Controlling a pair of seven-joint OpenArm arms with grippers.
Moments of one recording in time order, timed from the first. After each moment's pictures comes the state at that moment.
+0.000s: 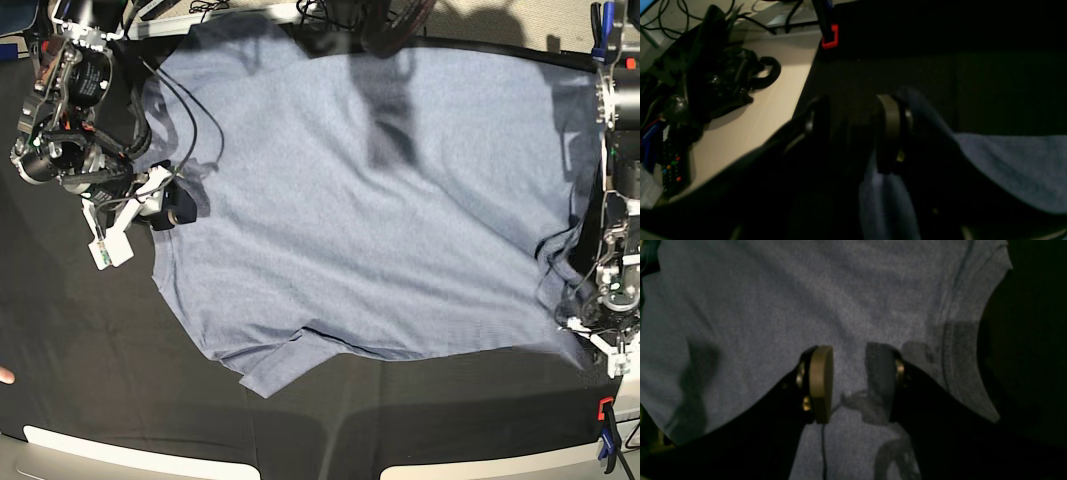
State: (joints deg) left arm -32.0 -25.1 4.3 38.4 -6.4 0.8 -0.2; right arm -4.4 12.9 24.5 99.8 41.4 37.5 -68.0
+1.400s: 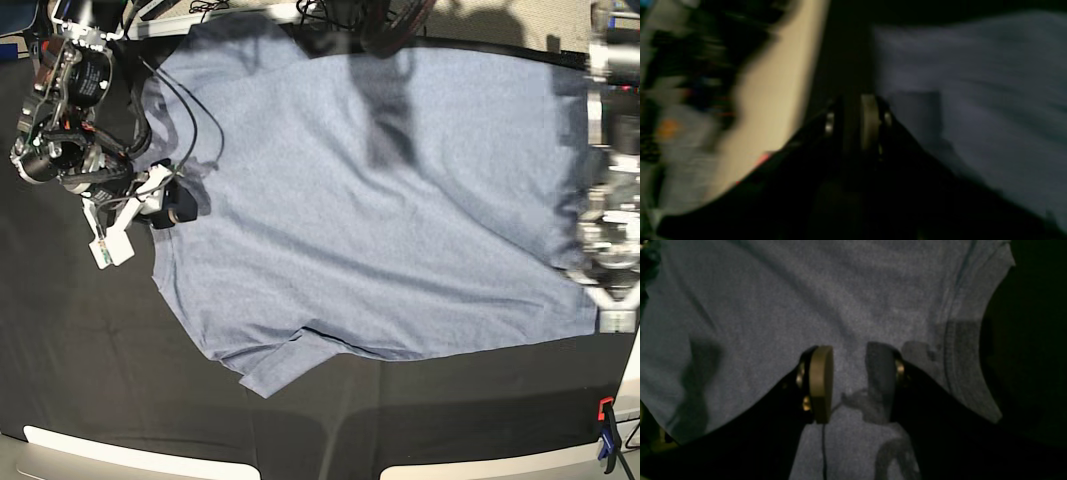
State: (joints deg) left arm -21.7 -27.3 4.4 46.3 3.0 12.1 9.4; right arm -4.4 12.9 24.5 99.8 41.8 37.6 -68.8
